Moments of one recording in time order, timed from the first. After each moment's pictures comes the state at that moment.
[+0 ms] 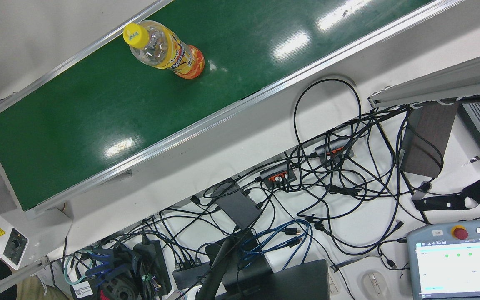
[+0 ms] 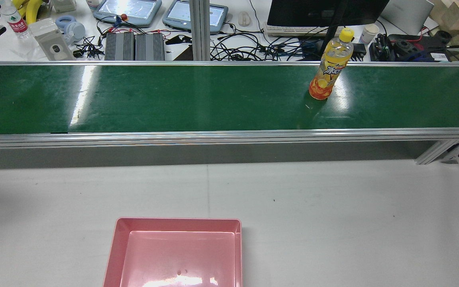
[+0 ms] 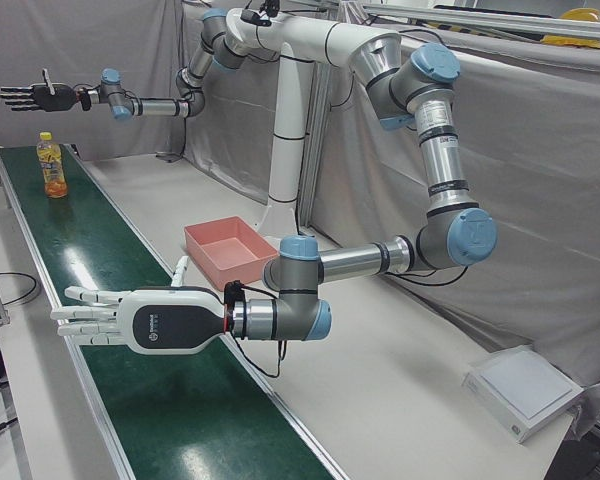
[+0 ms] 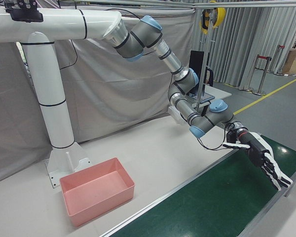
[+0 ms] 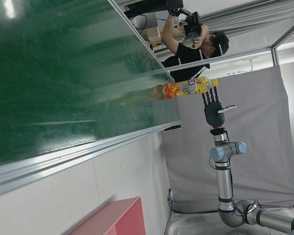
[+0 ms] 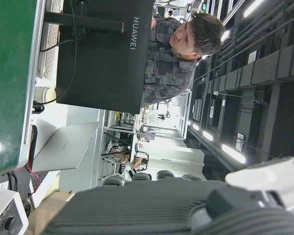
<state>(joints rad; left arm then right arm) -1.29 -1.84 -1.50 -0.20 1.66 0.31 1.60 -1.57 1.64 -3.27 -1.58 -0.10</state>
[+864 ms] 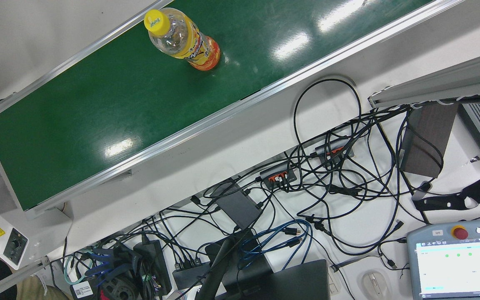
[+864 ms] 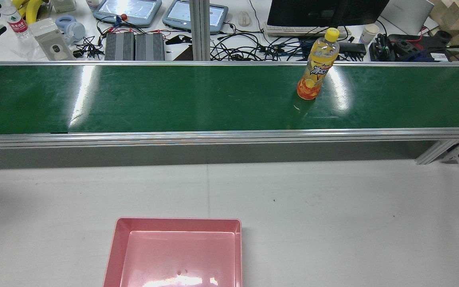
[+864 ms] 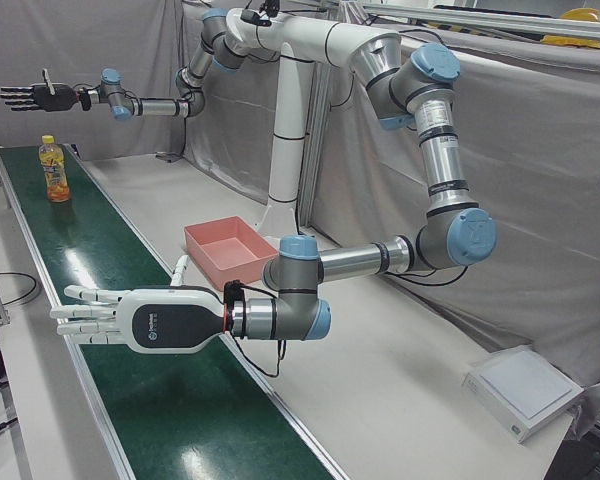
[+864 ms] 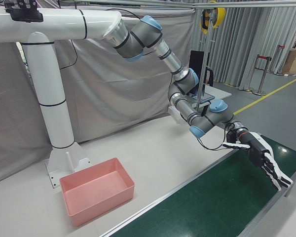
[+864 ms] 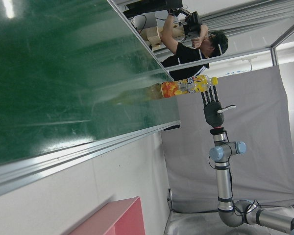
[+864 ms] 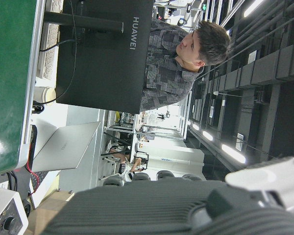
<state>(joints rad) -1.29 -1.85 -1.50 -0.20 1.66 0.31 1.60 -1.57 1.64 -3.27 -1.58 -0.10</state>
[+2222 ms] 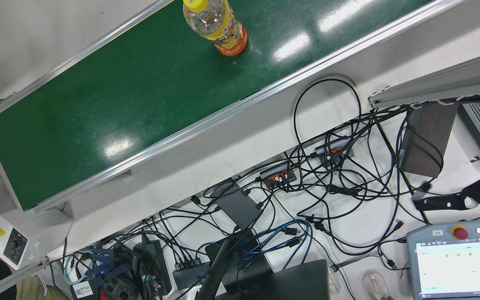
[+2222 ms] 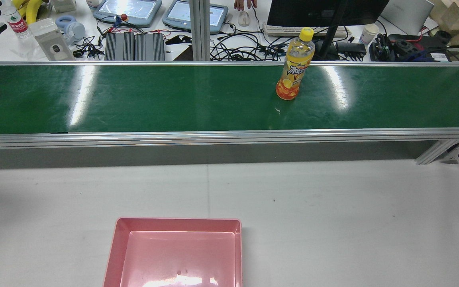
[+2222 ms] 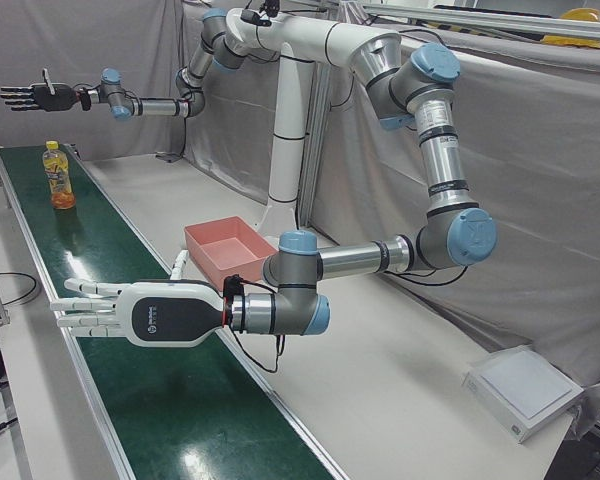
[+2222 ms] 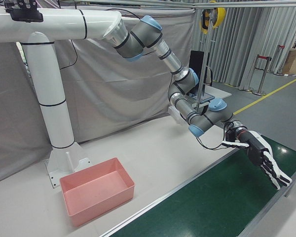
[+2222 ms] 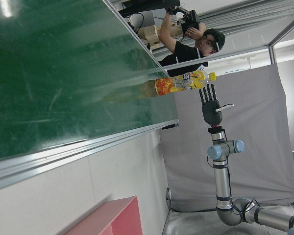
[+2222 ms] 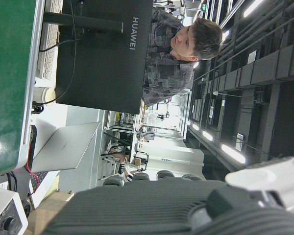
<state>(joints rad) -1.29 -1.84 -1.53 -0.19 1.66 0.31 1.60 -1.57 1.65 -3.27 -1.58 -0.10</state>
